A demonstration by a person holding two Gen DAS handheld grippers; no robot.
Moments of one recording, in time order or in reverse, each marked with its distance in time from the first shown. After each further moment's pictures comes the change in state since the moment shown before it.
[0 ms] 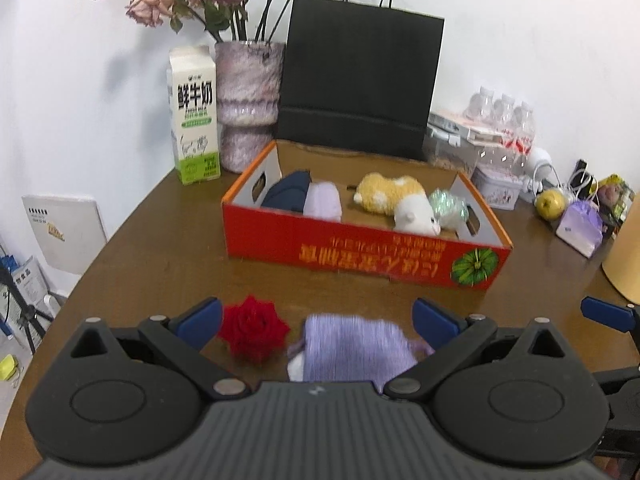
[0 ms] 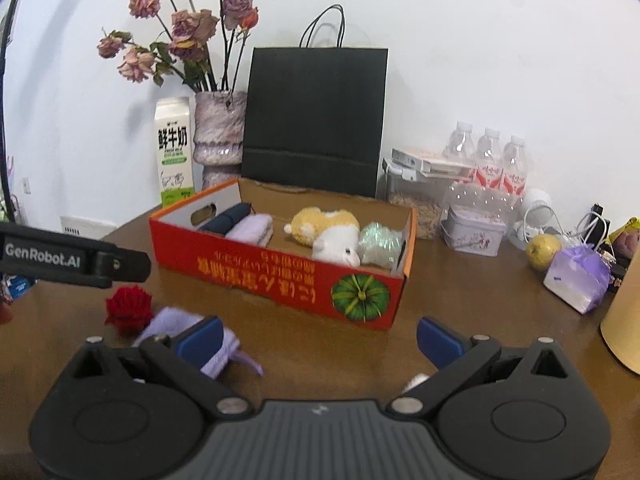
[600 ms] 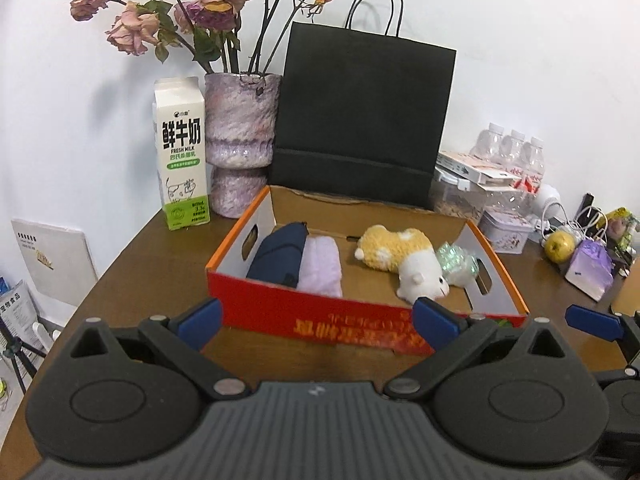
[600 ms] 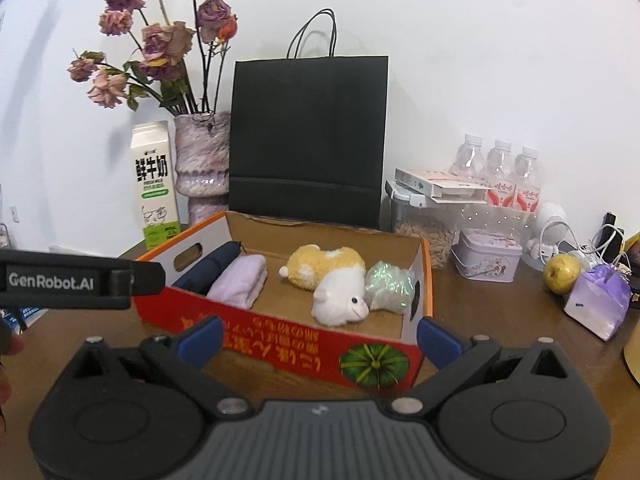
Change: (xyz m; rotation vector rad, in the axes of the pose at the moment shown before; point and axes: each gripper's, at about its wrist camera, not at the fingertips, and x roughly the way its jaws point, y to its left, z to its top) left arm 0.037 0.000 0.046 -0.013 -0.092 -0.014; right arm 0.053 0.005 0.047 0.050 -0.046 -0.007
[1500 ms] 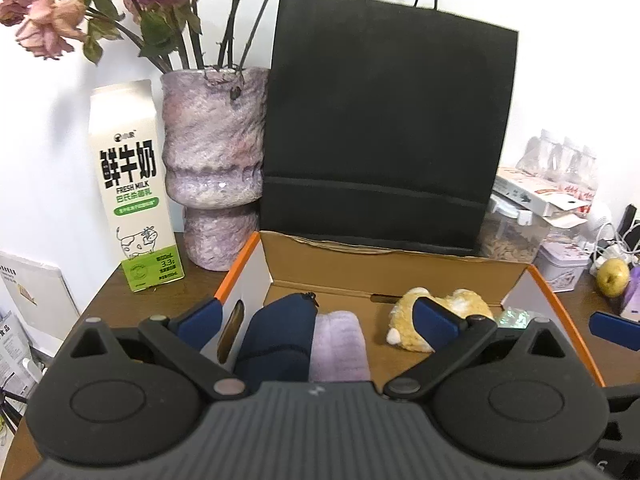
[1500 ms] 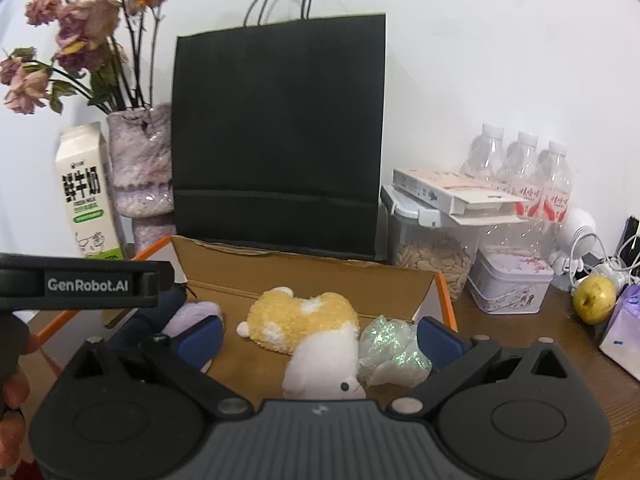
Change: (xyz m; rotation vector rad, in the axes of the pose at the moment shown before) left arm 0.138 0.004 0.068 0.031 -0.005 0.023; right arm 0.130 -0.019 0.056 0.032 0.025 -0.048
